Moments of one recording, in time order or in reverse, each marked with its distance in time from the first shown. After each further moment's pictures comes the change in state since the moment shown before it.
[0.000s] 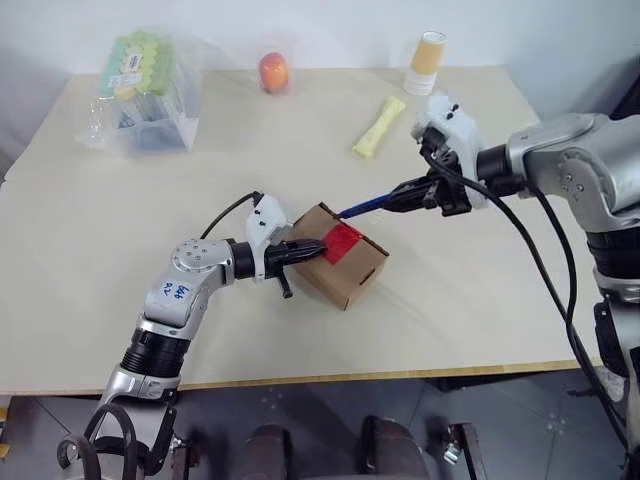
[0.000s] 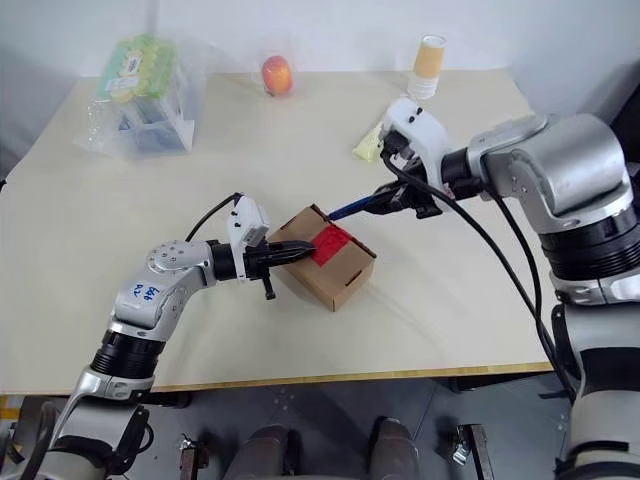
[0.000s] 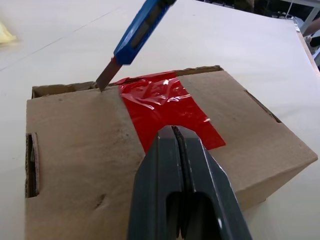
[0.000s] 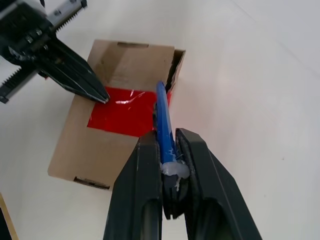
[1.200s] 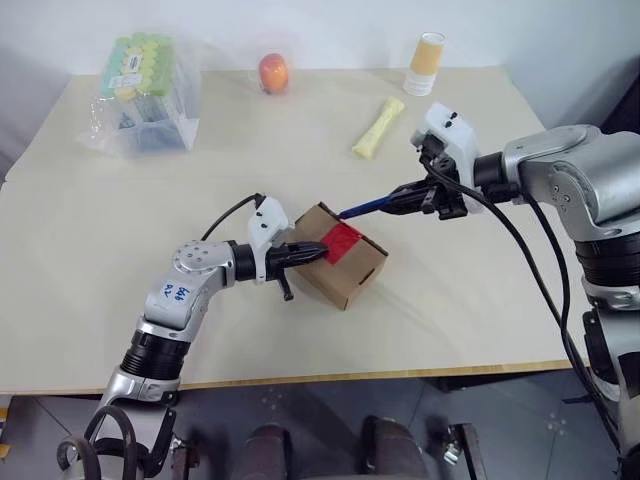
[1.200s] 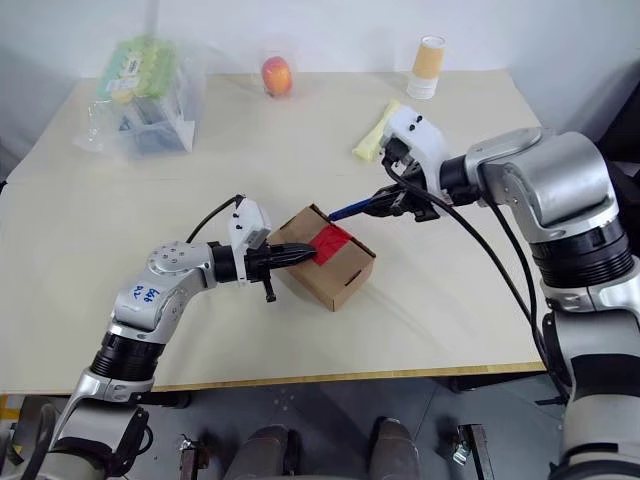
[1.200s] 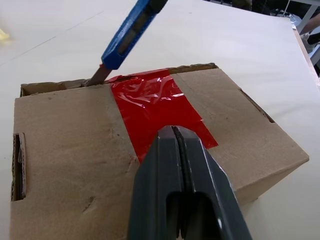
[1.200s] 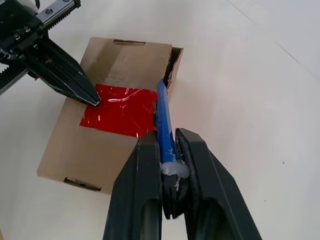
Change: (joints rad) left arm 0.006 0.001 -0.004 -0.024 0.000 0.021 0.000; right arm 0.060 0.023 -0.037 -0.003 -0.074 -0.052 0.052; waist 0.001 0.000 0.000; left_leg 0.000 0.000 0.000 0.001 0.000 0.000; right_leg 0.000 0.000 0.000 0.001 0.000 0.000
